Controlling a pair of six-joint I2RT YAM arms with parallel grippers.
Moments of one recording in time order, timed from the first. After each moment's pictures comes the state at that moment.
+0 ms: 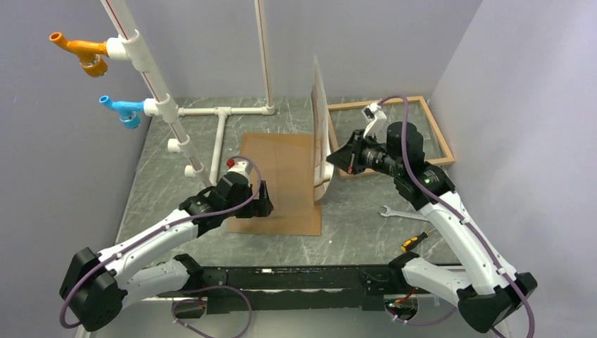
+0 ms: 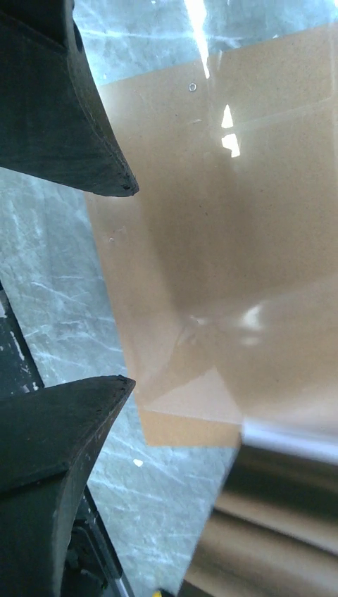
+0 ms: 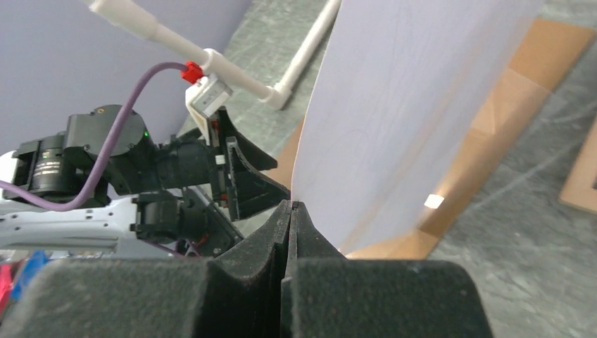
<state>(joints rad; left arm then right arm) -0.72 1.03 0.63 -0.39 -0.10 -0.67 0.46 0.99 1.11 -0.47 -0.40 0.48</state>
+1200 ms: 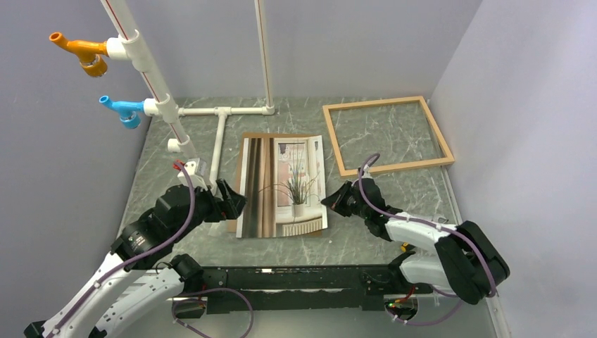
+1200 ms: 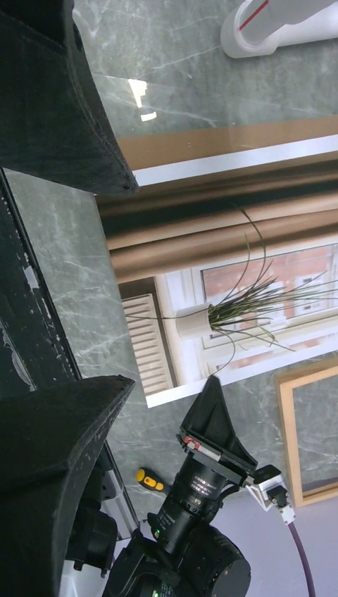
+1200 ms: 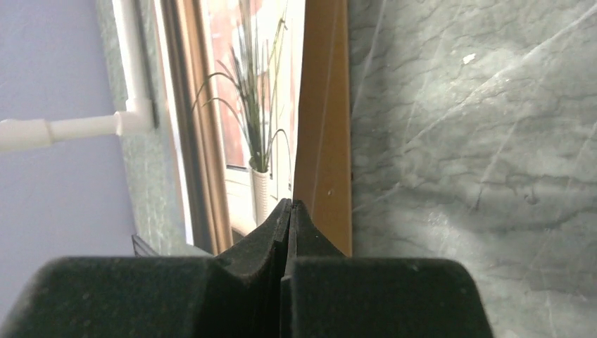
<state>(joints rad) -0.72 0.52 0.82 -0.74 -0.20 -0.69 0.56 1.19 0.33 0.31 -0.12 1.03</state>
